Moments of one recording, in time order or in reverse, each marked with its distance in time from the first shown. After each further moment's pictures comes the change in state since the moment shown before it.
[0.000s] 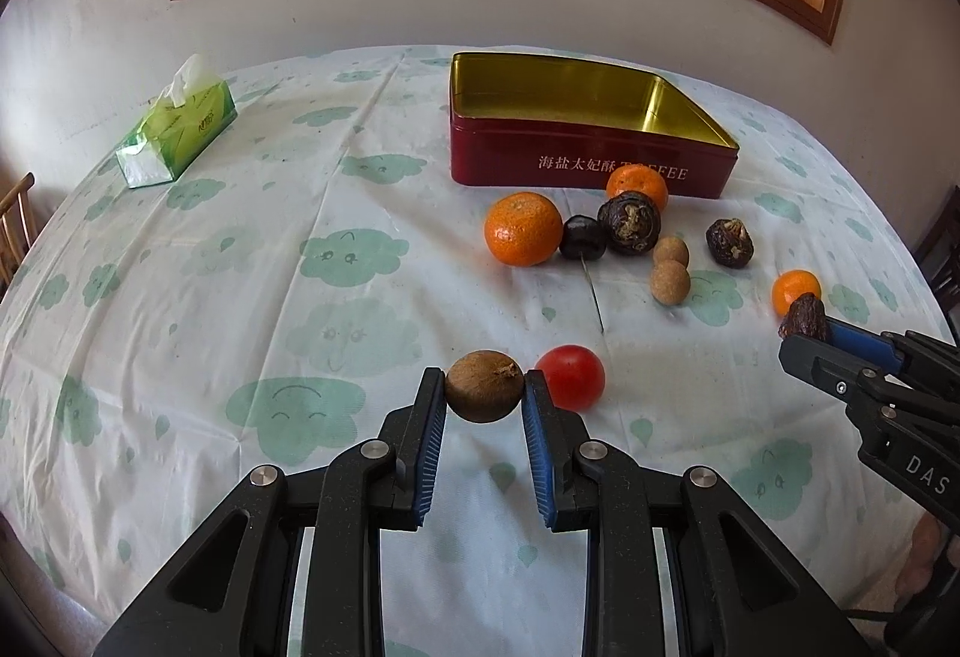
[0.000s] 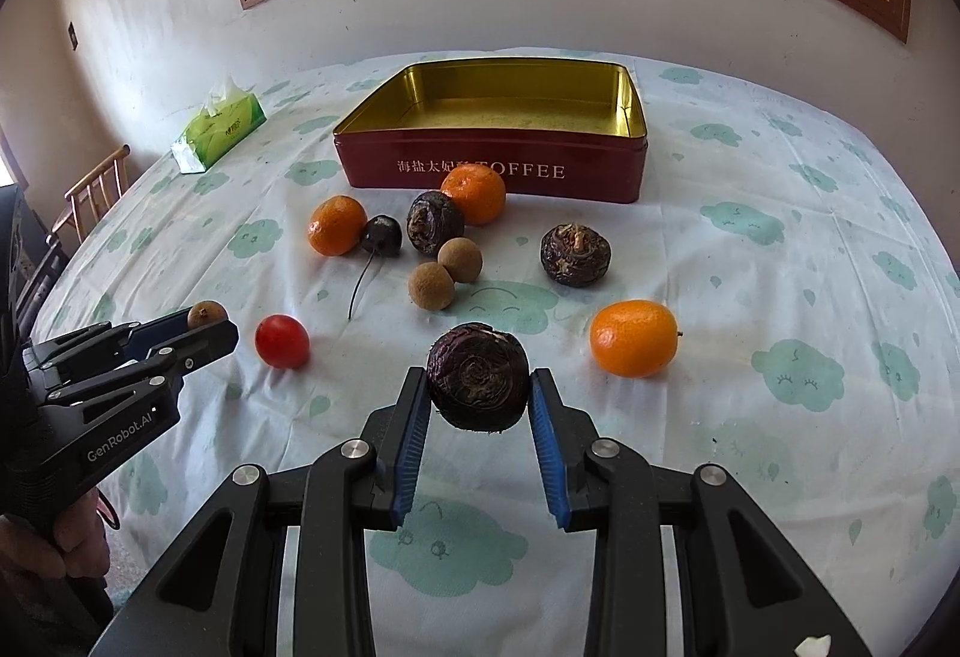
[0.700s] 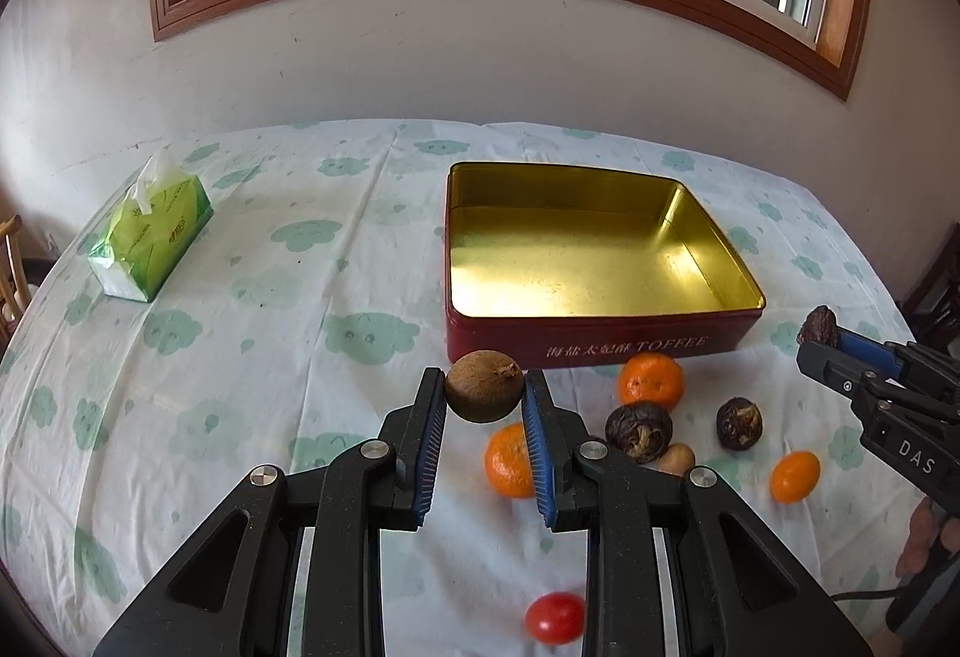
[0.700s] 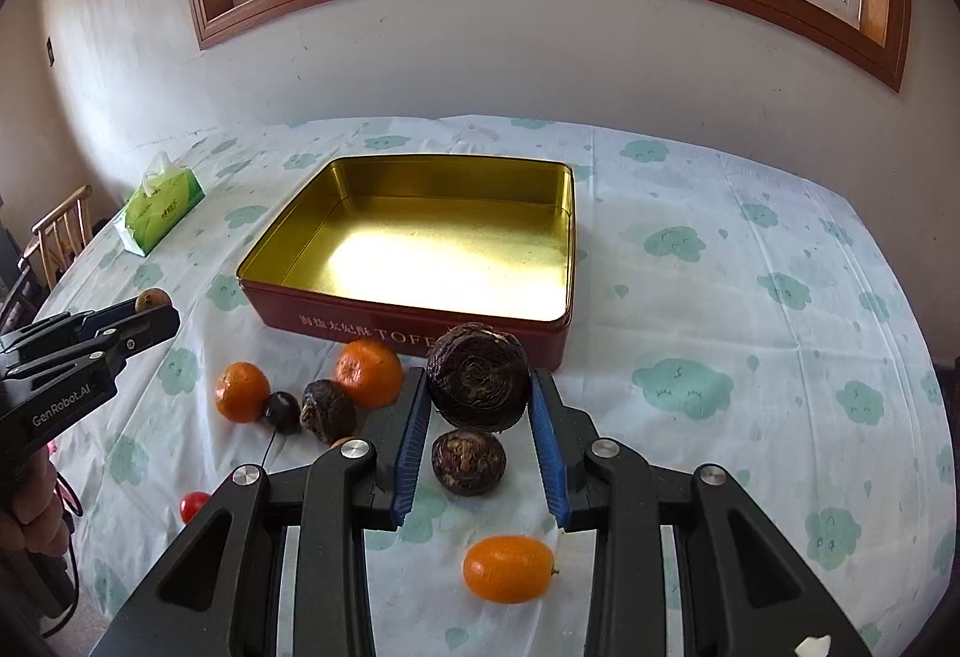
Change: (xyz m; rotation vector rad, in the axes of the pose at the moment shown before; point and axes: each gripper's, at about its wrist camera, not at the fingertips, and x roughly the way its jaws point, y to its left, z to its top) left arm 0.024 0.001 0.108 -0.016 -0.075 -0.015; right arm 0.021 -0.046 0.099 -0.006 -0.060 -0.070
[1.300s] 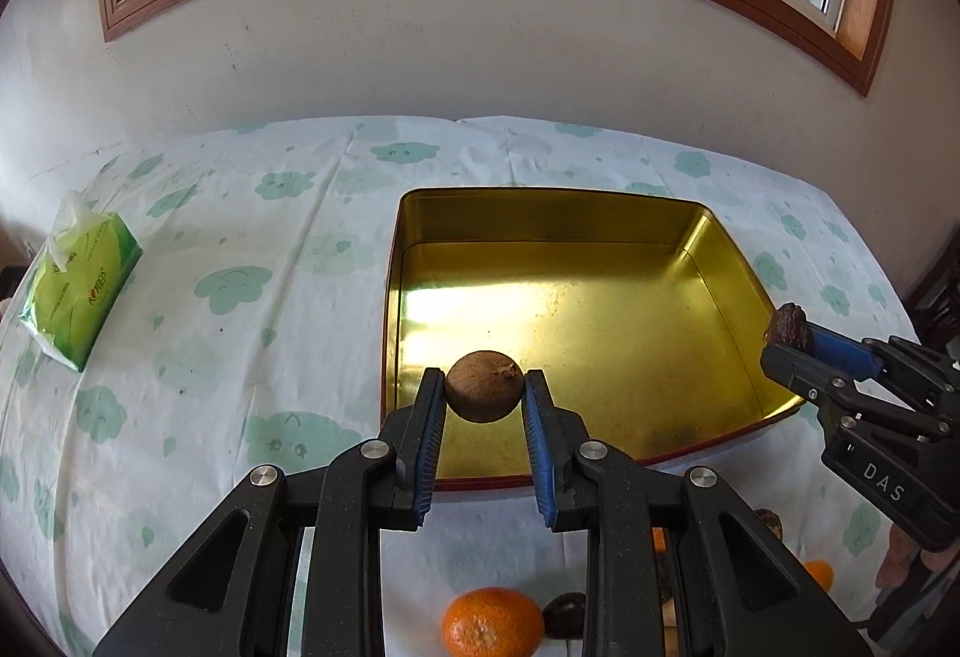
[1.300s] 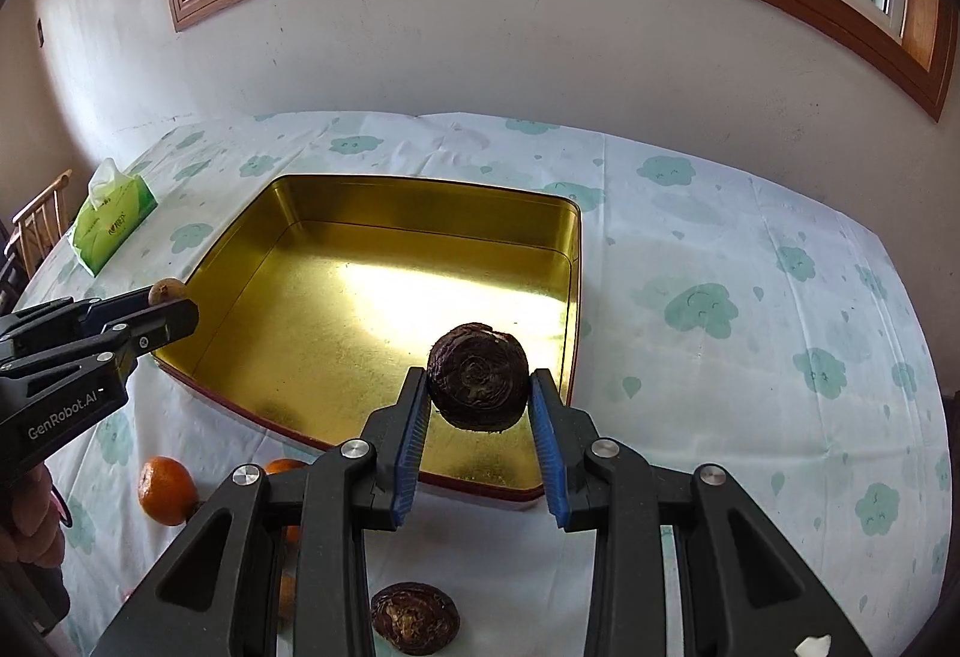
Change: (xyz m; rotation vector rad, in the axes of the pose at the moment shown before) left arm 0.083 -0.016 0.057 0.011 0.072 -0.024; right arm 0.078 -0.012 0.055 -0.035 0.057 -0.010
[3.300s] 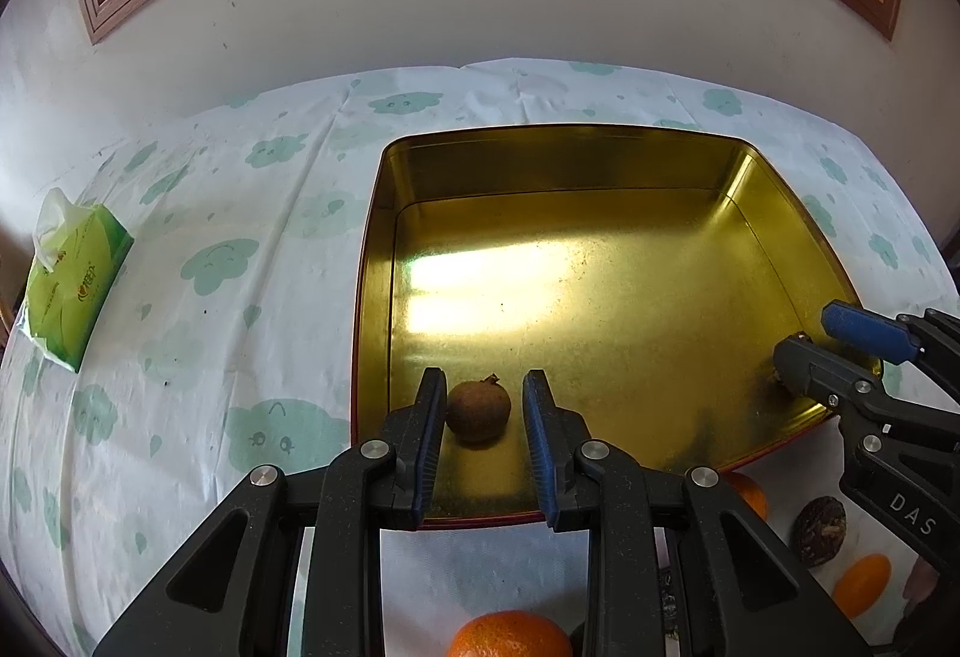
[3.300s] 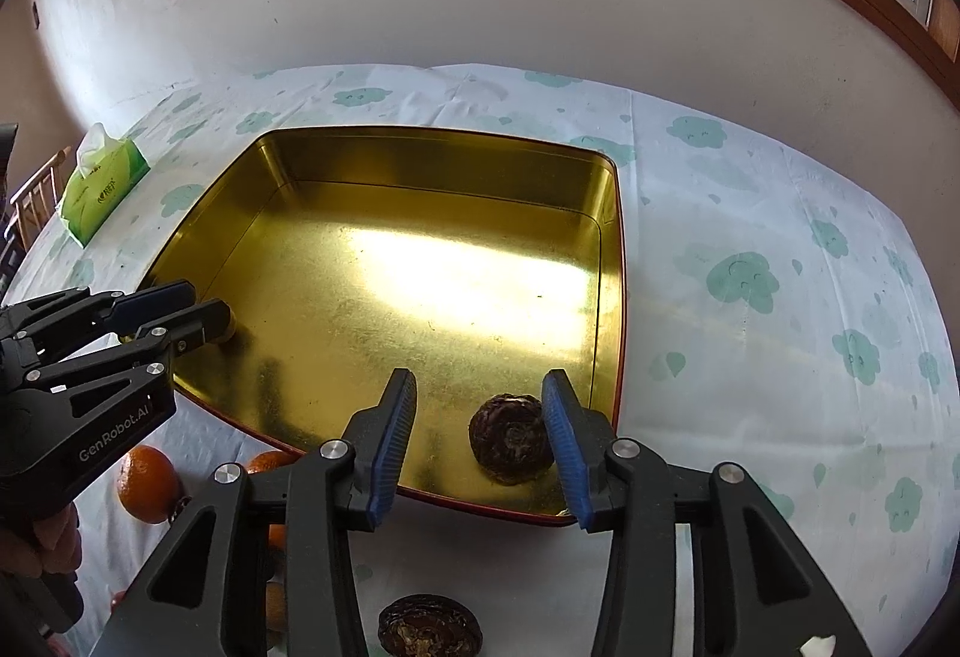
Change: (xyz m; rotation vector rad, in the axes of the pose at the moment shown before) left arm 0.036 -0.009 -0.008 0.052 0.086 0.082; right arm 0.024 0.011 -0.006 -0.019 0.069 0.008
